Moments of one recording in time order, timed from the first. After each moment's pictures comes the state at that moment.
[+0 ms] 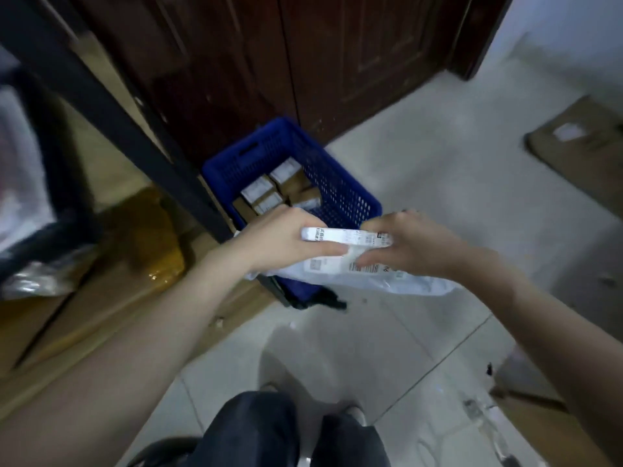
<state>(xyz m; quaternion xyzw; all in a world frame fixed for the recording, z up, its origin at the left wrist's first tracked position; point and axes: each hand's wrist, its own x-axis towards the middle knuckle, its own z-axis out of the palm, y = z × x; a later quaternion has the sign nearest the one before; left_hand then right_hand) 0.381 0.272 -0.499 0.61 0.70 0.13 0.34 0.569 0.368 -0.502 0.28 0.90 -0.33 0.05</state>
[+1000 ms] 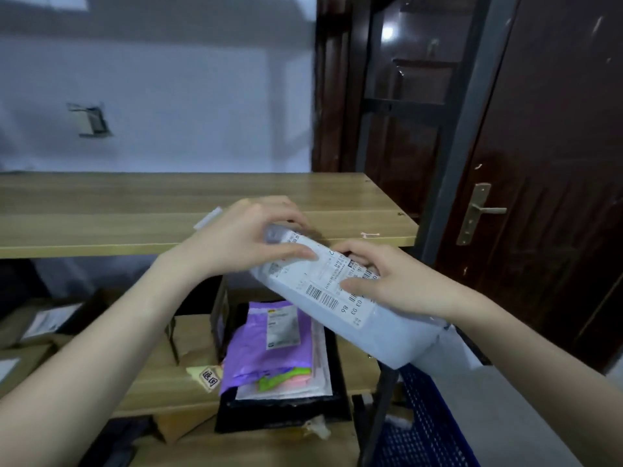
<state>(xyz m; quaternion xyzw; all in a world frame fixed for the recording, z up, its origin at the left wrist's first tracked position) 0.203 0.021 -0.058 0.58 0.76 0.25 -0.12 0.343 0.200 -0.084 -0.02 0.91 -0.40 -0.07</state>
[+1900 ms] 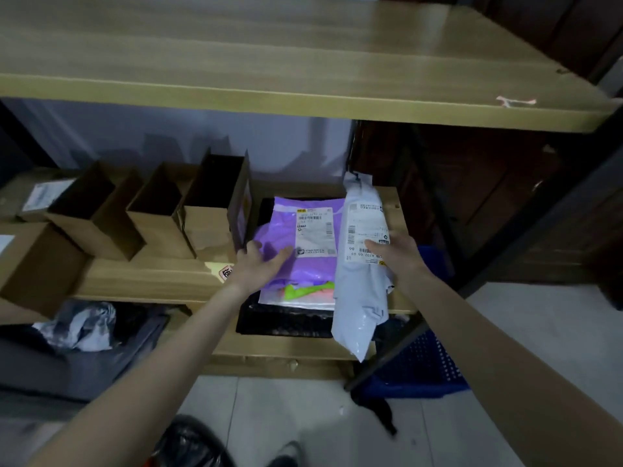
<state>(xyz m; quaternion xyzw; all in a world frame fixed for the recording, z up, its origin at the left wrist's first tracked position) 0.127 0.019 -0.355 0.03 0.89 0.40 0.23 0.217 0.238 -0.325 0.36 0.73 -0.58 -0.03</state>
